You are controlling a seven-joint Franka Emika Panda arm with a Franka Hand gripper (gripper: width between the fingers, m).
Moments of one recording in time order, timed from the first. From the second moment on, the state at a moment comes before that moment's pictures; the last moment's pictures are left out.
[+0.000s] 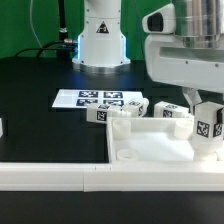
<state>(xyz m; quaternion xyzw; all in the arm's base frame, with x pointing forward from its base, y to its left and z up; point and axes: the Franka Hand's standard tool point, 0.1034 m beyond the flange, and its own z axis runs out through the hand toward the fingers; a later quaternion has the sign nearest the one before) 0.636 0.114 0.082 -0.84 0.54 0.03 0.10</state>
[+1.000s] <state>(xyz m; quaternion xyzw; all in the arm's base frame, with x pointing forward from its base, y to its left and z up) 0.633 0.126 0.082 -0.95 0.30 0.03 0.10</state>
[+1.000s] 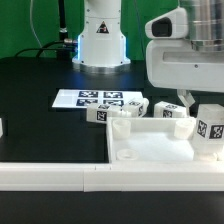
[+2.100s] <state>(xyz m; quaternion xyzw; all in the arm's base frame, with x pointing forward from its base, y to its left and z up) 0.650 0.112 0.084 -1.00 0.06 -0.03 0.04</state>
